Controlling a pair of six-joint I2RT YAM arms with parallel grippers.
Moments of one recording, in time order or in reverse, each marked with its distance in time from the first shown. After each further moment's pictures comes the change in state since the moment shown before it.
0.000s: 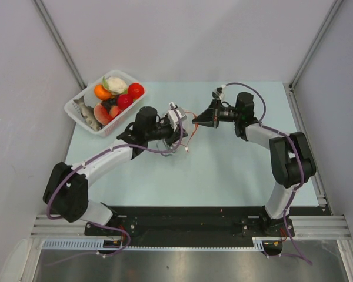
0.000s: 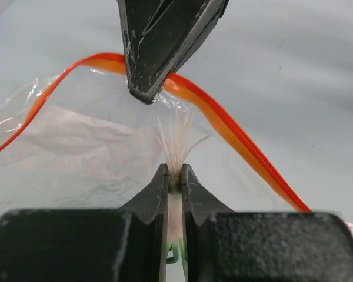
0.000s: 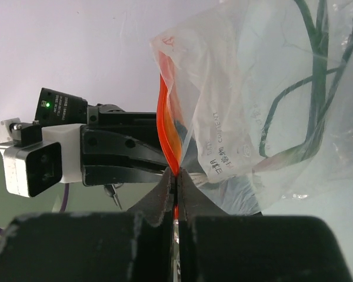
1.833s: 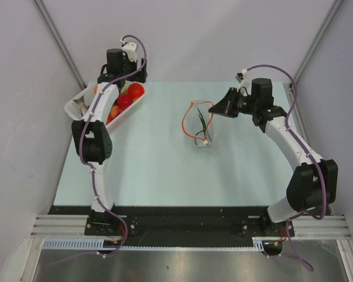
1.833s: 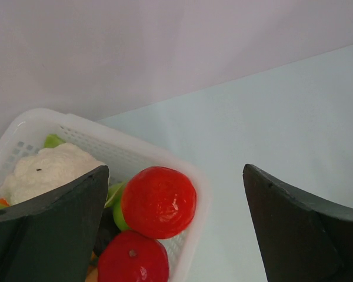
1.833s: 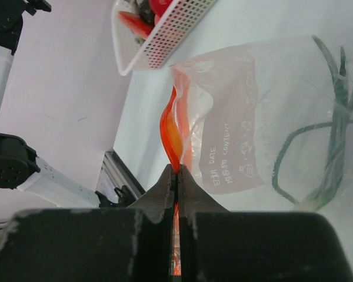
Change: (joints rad) left arm 0.481 0.723 1.122 -0.432 -0.358 -0.120; right arm -0.060 -0.312 0.202 -0.853 0.415 -0.640
